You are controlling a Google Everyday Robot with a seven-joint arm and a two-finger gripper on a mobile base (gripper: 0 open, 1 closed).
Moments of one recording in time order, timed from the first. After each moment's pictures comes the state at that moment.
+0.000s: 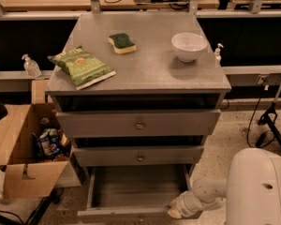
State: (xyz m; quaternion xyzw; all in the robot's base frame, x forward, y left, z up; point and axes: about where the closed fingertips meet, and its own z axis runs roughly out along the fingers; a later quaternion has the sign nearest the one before) arm 0.451 -0.152 0.201 -0.46 0.85 0.21 0.13
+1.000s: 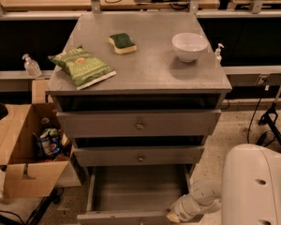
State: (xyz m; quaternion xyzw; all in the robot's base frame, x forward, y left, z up) arm 0.425 -0.150 0.199 -0.45 0.86 0.22 0.10
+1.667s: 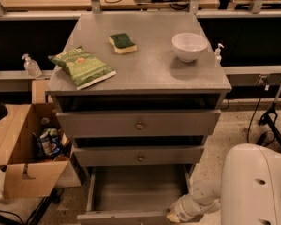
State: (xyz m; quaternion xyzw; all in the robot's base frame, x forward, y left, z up) arm 0.425 -0.150 0.199 -0.45 0.86 0.22 0.10
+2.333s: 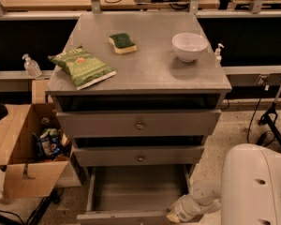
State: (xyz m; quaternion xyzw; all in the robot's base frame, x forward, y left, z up) arm 0.425 -0.150 0.199 -0.45 0.86 0.22 0.10
